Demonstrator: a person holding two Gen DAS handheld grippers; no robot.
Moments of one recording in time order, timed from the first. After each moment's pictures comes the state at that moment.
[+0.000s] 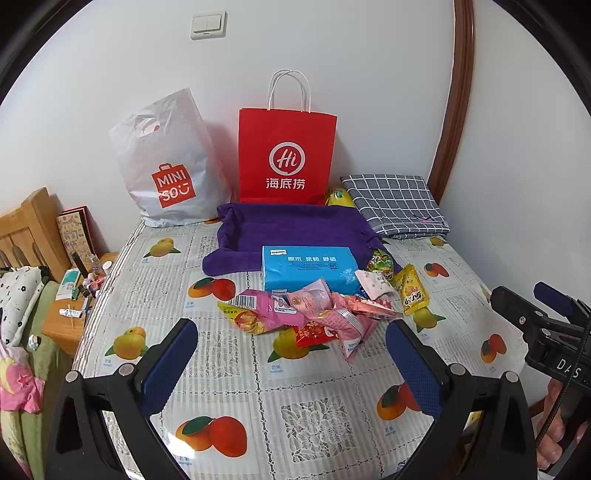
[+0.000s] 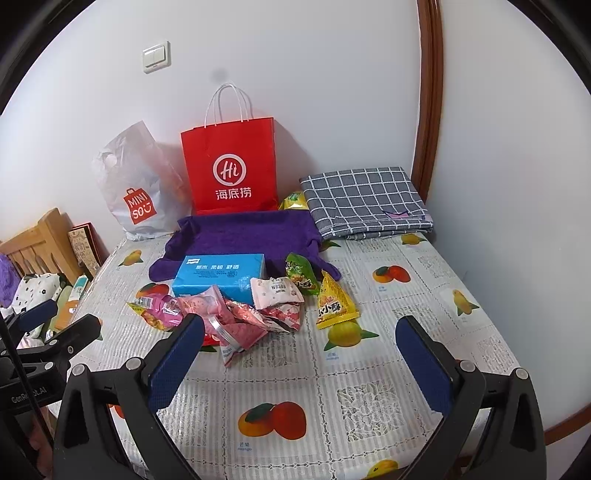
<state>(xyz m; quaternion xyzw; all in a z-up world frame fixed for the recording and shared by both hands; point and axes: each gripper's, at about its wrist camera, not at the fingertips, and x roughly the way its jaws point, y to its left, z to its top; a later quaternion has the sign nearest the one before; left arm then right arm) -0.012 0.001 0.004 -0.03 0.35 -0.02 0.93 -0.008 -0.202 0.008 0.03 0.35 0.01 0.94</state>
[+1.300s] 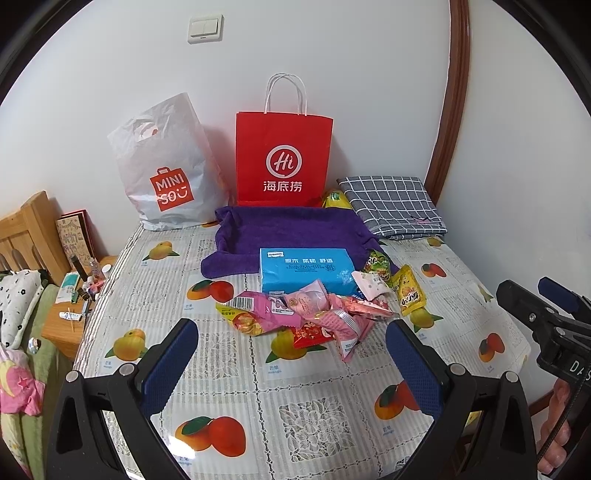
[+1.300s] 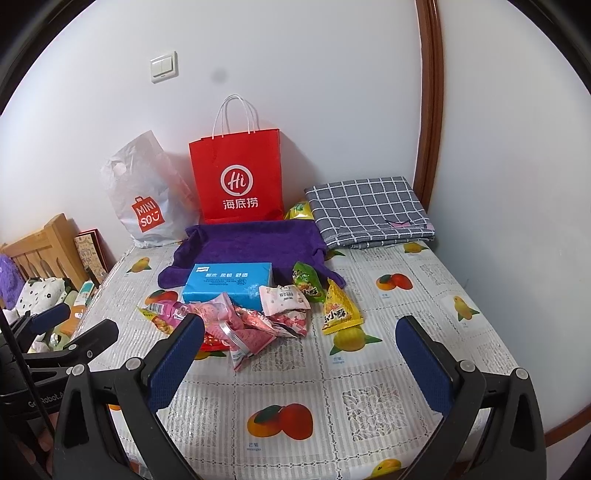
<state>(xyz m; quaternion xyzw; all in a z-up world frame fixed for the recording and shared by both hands) -0.015 0.002 0.007 -0.03 0.35 -0.02 0.94 -0.022 -0.199 0.019 0.03 0.33 0.02 0.94</state>
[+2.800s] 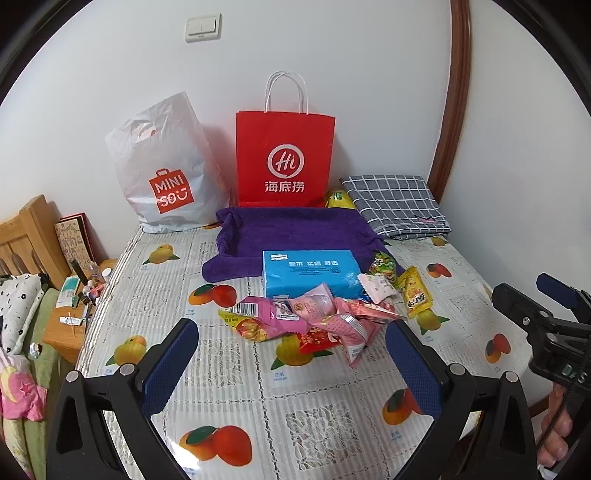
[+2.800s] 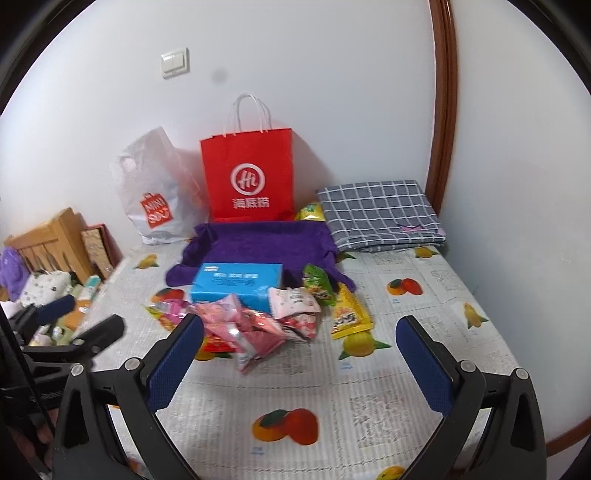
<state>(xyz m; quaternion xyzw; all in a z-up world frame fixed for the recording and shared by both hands) -0.003 0.006 -0.001 -0.03 0.35 -0.02 0.94 -0.005 -0.191 0.011 0.01 0.34 0.02 0.94</state>
